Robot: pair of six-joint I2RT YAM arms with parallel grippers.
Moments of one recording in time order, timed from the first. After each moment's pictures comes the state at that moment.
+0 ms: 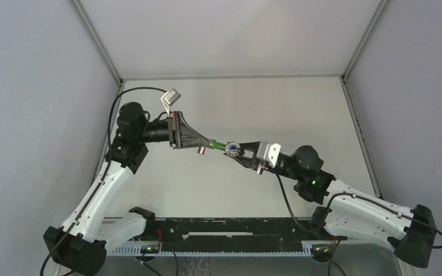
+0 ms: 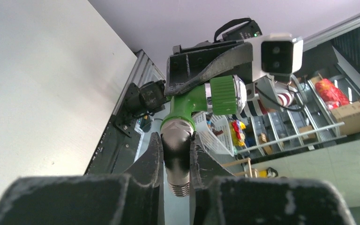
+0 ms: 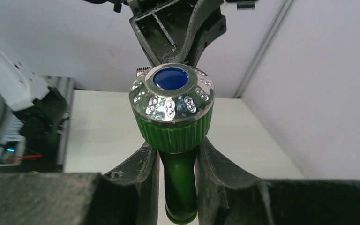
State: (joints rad) left arm -0.33 0.98 0.96 -0.04 1.13 -0.91; right arm 0.93 0.88 0.66 0.45 -0.36 -0.25
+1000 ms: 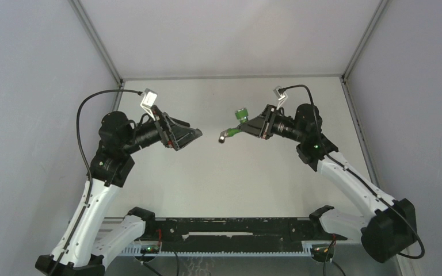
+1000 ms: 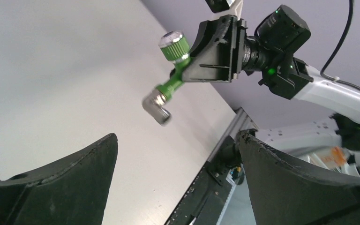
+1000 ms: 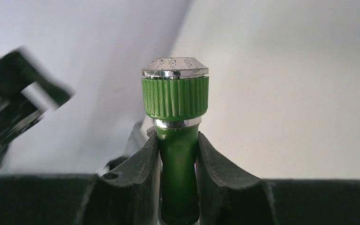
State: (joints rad) left arm -0.31 0.83 1.02 -0.30 0.67 -0.54; right arm 0.42 1.15 0.85 0.16 -0.63 0.83
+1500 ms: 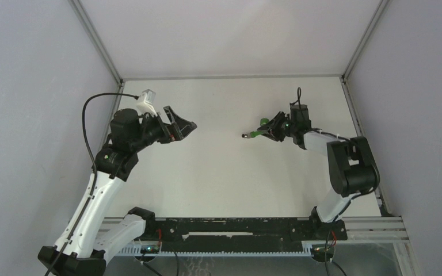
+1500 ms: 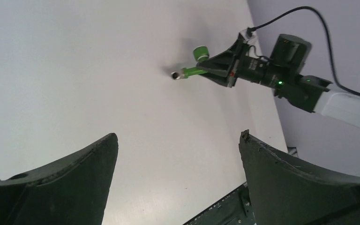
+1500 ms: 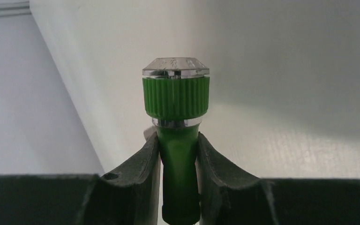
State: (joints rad) left arm -0.30 0.88 1.00 -0.47 0.31 -0.58; right arm 0.16 1.75 0.89 0.09 -0.44 0.93
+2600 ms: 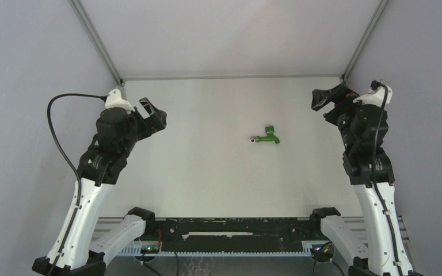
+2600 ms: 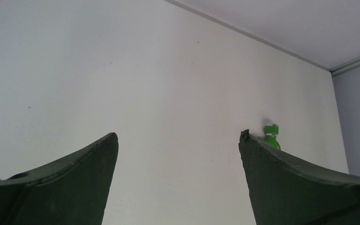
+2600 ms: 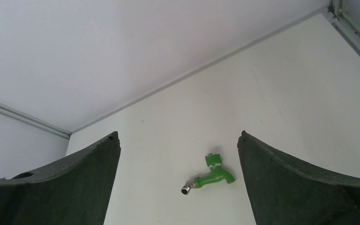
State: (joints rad) left arm -0.30 0.85 1.19 -0.70 -0.23 -0.52; right arm 0.08 0.84 1.13 -0.44 0.10 0.55
